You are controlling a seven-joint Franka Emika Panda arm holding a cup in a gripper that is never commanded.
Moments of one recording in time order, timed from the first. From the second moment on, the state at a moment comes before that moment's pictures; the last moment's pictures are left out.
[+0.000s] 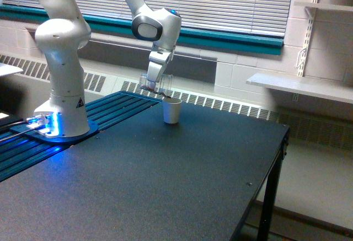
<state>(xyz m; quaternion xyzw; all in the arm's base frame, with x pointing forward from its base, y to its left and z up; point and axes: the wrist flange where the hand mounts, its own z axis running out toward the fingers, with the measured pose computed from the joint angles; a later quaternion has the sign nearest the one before) 0.204 0.291 0.251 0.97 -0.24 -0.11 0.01</state>
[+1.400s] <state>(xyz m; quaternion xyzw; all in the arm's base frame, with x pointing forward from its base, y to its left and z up) 0.210 0.289 0.261 0.96 -0.26 -0.12 0.00</state>
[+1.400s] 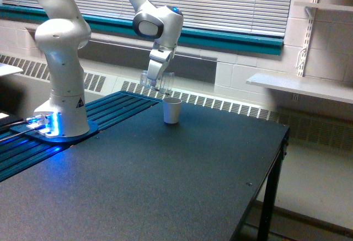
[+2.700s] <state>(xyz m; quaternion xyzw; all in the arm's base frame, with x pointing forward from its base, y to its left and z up) 0.219 0.301 0.270 0.95 -0.27 -0.12 -0.04</state>
